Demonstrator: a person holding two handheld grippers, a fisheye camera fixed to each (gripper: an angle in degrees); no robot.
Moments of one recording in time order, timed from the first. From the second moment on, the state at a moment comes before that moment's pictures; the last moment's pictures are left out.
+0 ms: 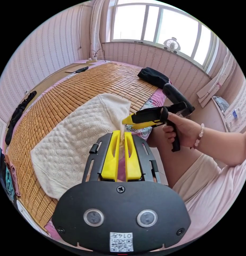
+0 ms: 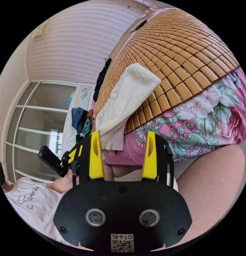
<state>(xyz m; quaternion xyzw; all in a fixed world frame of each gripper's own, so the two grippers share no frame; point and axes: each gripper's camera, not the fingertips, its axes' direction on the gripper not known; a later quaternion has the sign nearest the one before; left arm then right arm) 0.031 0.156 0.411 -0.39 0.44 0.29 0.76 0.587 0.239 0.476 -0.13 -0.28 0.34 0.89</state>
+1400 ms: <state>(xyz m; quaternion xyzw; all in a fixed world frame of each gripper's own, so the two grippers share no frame) -0.130 0.162 0.438 -0.46 0.27 0.08 0.84 0.305 0.128 0.481 -0.23 -0.15 -0.09 0.96</state>
